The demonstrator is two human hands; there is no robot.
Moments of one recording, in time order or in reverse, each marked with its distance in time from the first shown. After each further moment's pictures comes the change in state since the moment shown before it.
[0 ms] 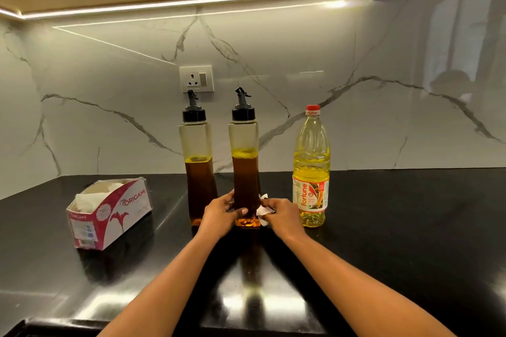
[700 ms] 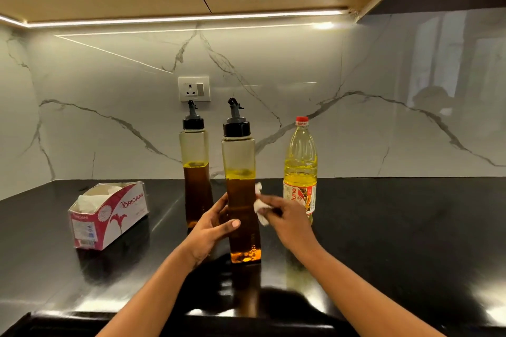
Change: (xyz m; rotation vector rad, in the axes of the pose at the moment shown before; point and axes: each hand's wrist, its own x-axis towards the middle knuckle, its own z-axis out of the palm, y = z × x) left_hand -0.055 0.003 -0.022 -0.548 -0.367 0.165; right_hand -0.061 -0.046 -0.057 0.222 0.070 -0.257
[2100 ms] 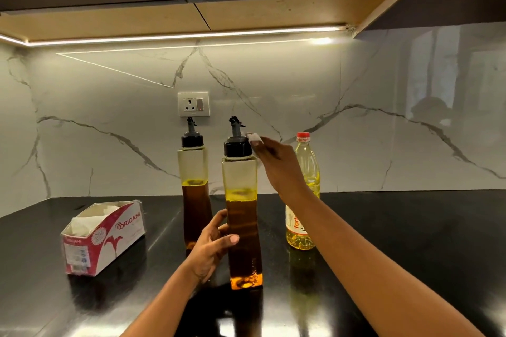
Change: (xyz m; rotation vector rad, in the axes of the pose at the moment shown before) left_hand 0.020 -0.003 -0.001 -0.171 -0.003 0.047; right_hand 0.097 -0.083 -0.021 0.248 0.106 -0.163
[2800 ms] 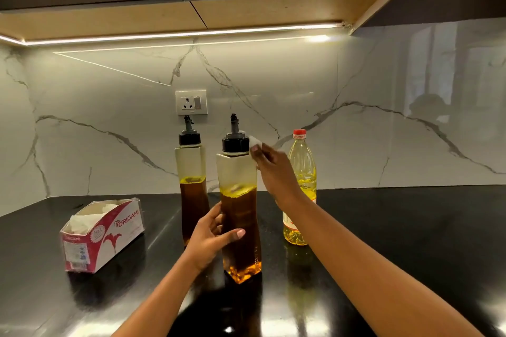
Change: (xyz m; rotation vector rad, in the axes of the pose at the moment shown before) left_hand -0.003 0.011 0.006 0.344 0.100 0.138; right_hand -0.012 0.011 0.004 -0.034 -0.015 0.109
